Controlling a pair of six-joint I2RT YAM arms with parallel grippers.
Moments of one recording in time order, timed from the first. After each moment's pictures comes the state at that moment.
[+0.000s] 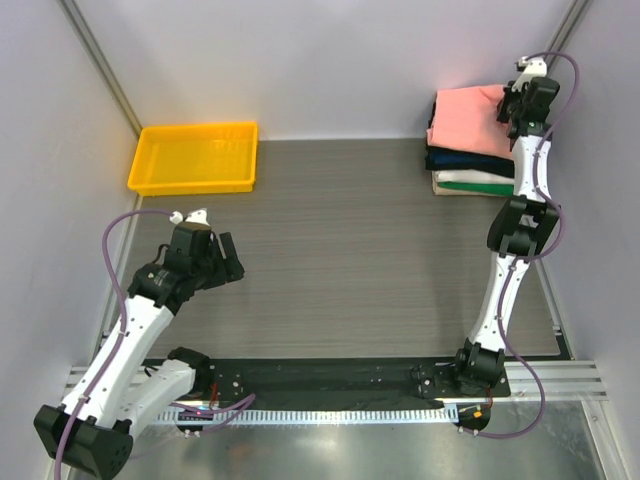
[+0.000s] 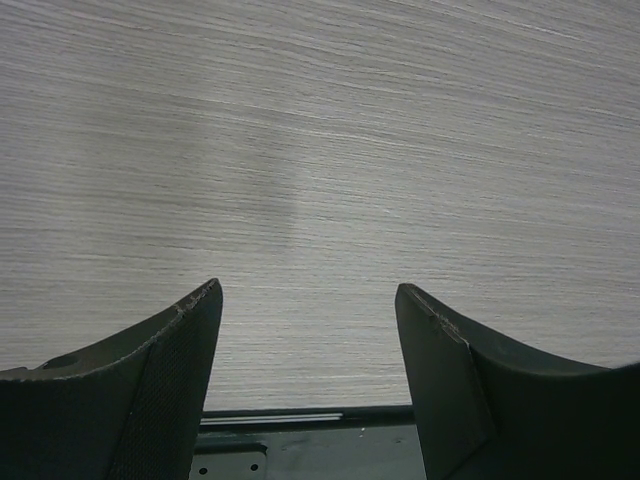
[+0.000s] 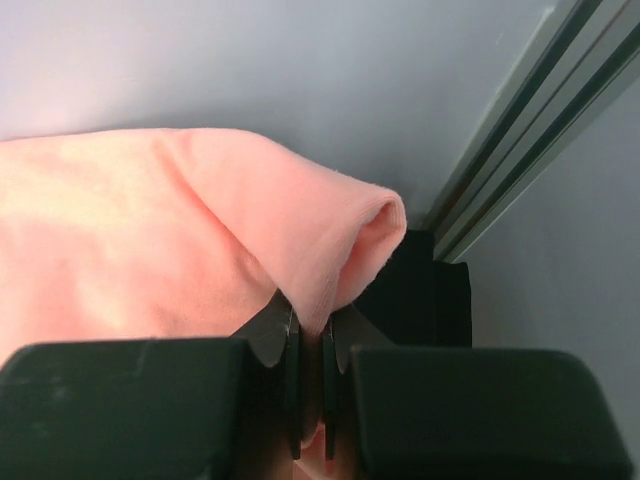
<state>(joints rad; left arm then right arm) -0.33 0.86 0.86 -0.84 -0.11 -0.52 -0.30 2.52 2.54 -0.28 -0.19 -0.10</state>
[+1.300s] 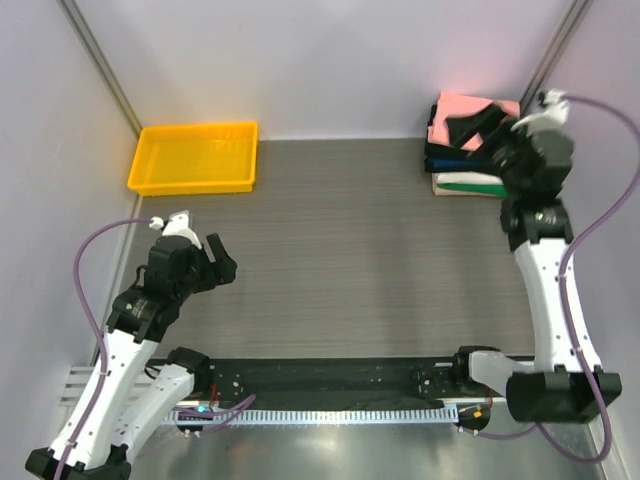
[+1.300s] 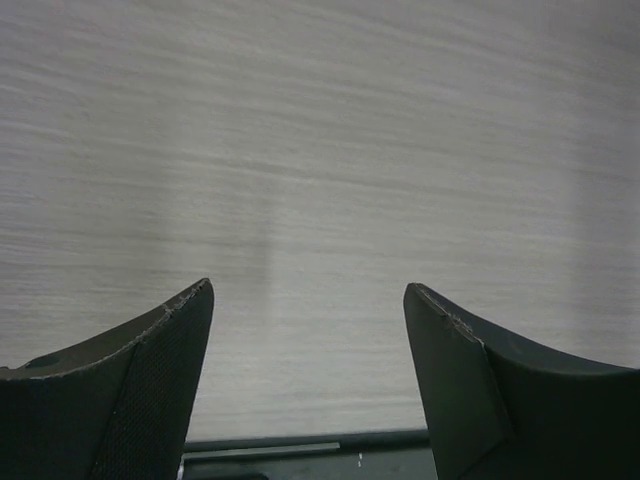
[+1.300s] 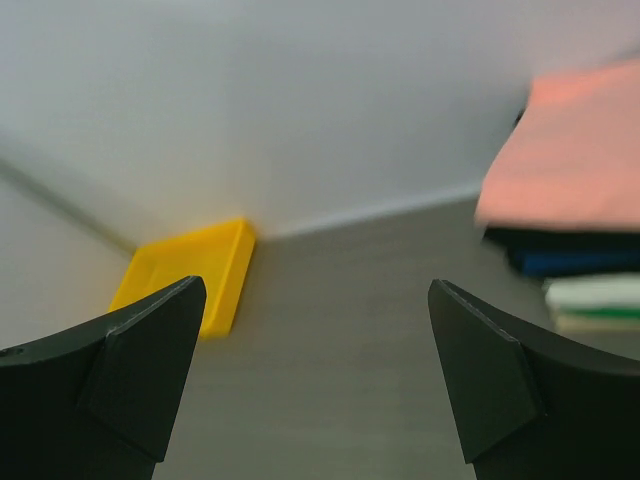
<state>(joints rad) -0.33 0.67 0.86 -0.84 -0.13 -0.50 -0.08 1.18 1.38 -0.11 -0.16 0.51</state>
